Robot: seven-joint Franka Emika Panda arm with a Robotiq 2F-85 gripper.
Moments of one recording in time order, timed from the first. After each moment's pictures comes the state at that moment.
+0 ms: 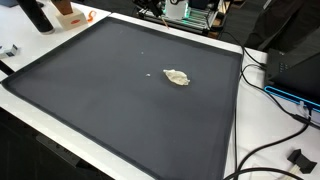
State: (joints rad) arm 0.04 -0.14 -0.15 -2.48 0.71 2.11 -0.68
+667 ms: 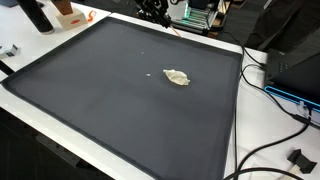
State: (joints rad) arm 0.01 0.02 -0.12 -2.44 1.10 2.03 -0.82
